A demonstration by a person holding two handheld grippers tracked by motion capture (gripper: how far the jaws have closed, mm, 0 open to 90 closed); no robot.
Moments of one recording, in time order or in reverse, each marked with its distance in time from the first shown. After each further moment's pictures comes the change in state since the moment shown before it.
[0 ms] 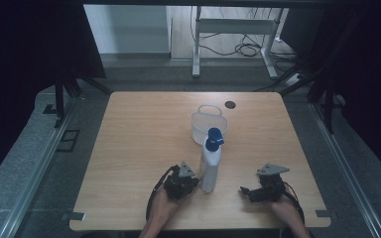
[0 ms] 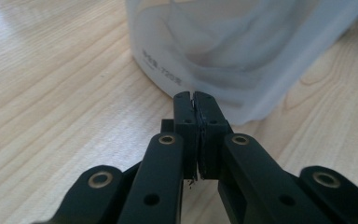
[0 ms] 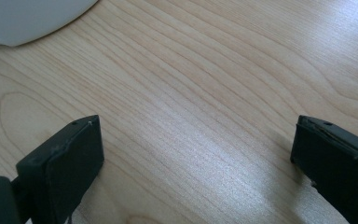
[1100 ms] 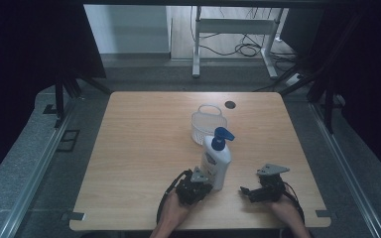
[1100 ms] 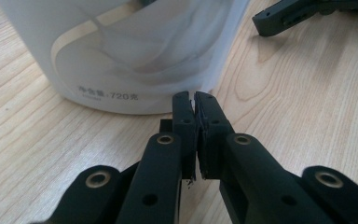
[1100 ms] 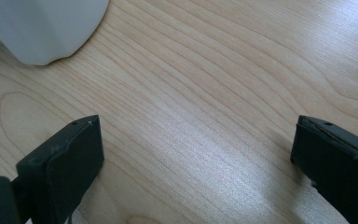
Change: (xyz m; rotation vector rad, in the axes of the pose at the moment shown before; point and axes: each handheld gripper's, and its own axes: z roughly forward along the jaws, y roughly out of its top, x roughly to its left) left arm -0.029 0.012 0.016 -0.014 -0.099 0.039; right arm 0.000 0.000 0.000 0.000 -0.001 0.000
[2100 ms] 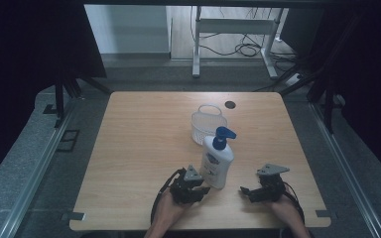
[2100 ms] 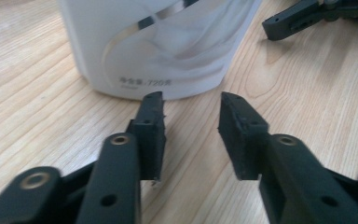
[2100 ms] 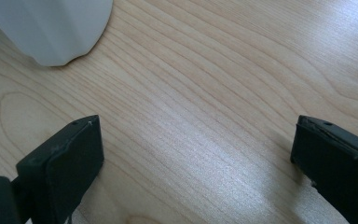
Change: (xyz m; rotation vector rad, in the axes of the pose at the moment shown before) left arm 0.010 -0.007 -0.019 -0.016 0.037 -0.028; right arm 0.000 0.000 0.000 0.000 -0.001 -0.002
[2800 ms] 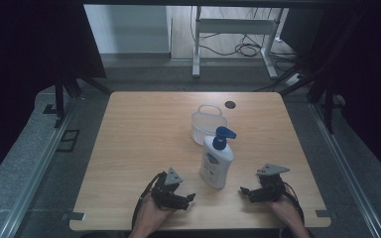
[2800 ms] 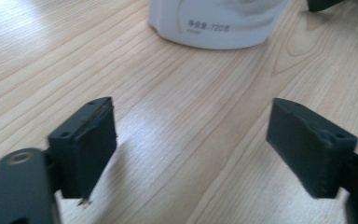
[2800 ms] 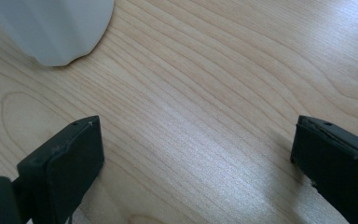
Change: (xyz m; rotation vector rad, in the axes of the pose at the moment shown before) left arm 0.019 -0.032 -0.034 0.000 0.089 -0.046; right arm 0.000 0.000 0.000 -0.001 0.004 0.001
